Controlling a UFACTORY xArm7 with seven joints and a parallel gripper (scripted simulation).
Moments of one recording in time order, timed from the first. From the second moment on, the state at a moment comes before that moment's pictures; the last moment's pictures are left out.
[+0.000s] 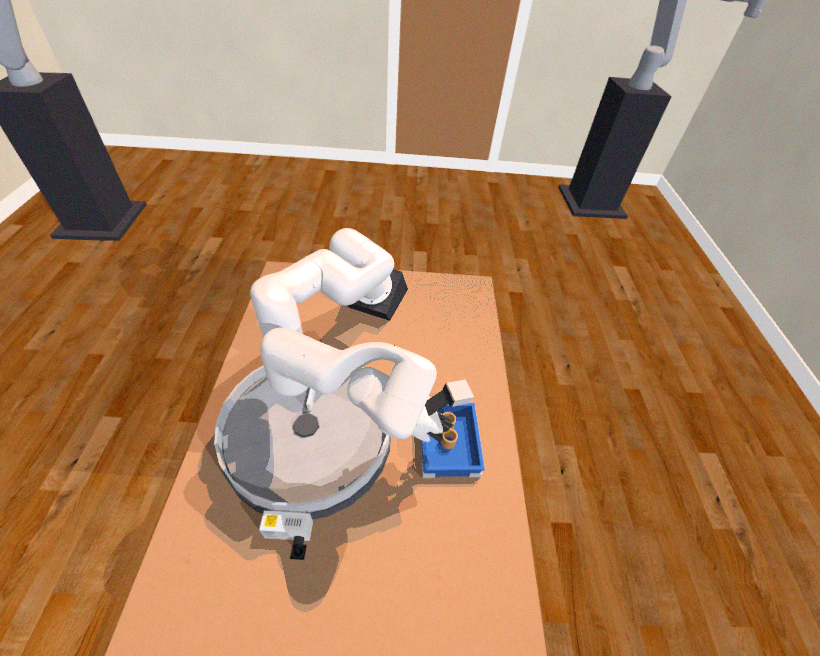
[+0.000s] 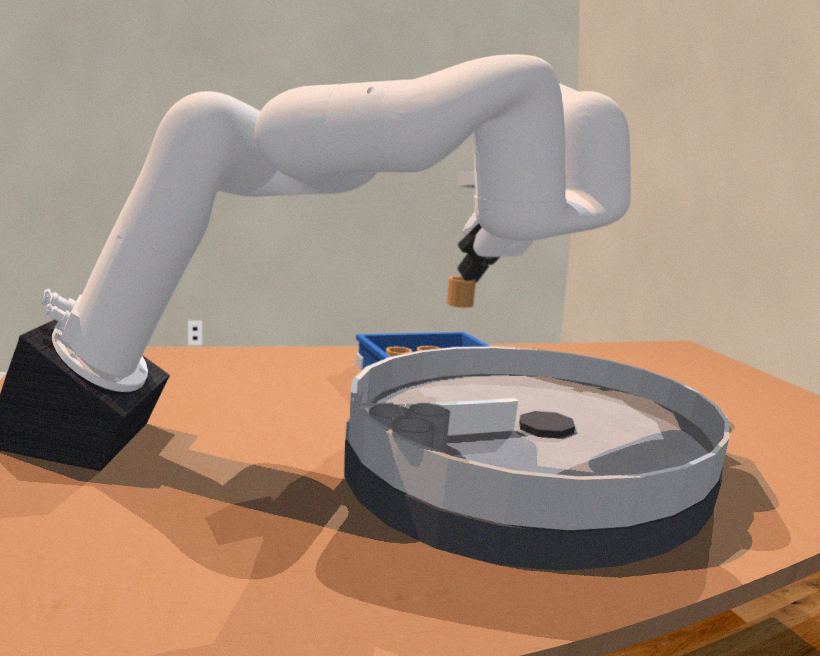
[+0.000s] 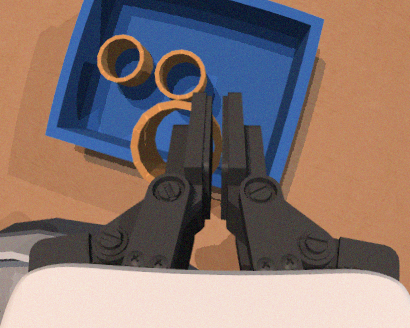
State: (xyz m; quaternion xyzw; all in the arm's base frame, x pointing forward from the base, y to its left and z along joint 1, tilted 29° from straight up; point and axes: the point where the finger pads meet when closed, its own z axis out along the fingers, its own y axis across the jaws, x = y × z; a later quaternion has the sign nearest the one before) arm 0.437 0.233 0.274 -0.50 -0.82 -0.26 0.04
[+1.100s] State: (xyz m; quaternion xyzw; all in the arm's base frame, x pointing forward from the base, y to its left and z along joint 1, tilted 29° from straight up) arm 0.460 0.276 0.277 -0.49 -0.84 -0.25 0.04
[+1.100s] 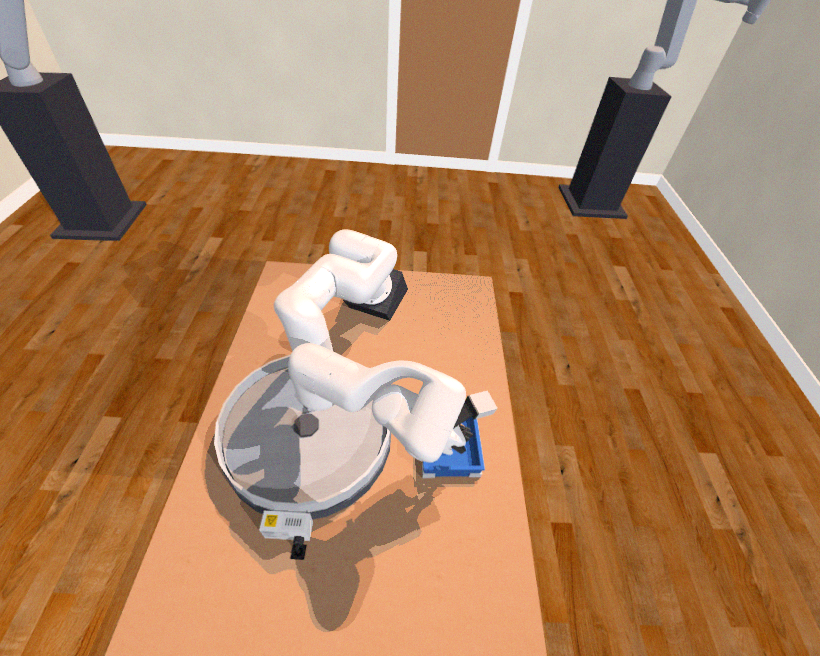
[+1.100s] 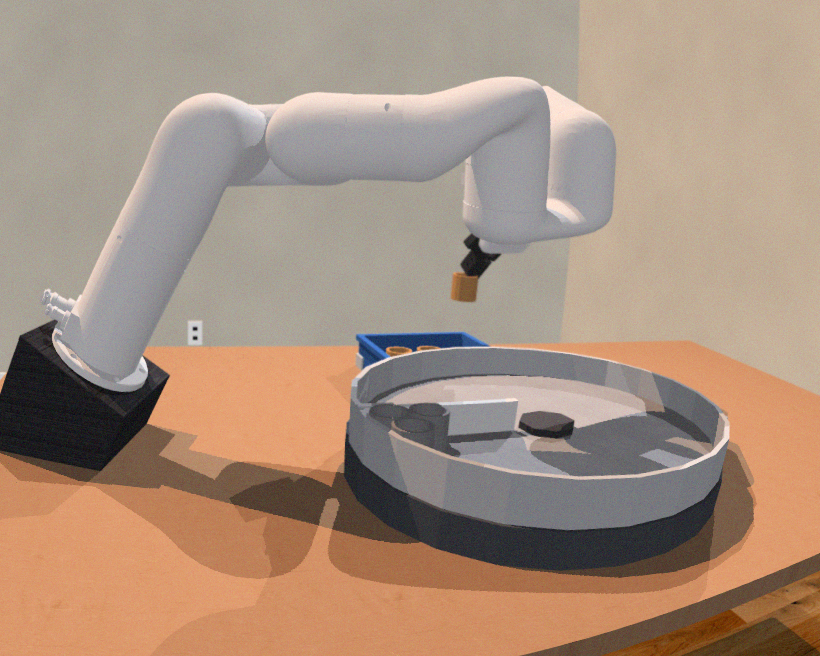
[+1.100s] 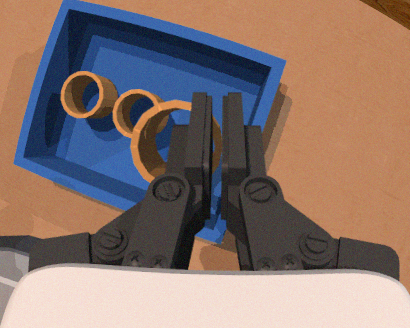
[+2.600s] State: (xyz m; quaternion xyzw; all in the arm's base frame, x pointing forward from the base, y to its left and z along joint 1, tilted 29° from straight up) arm 0.491 0.267 0.221 -0.49 -0.84 -0.25 0.05
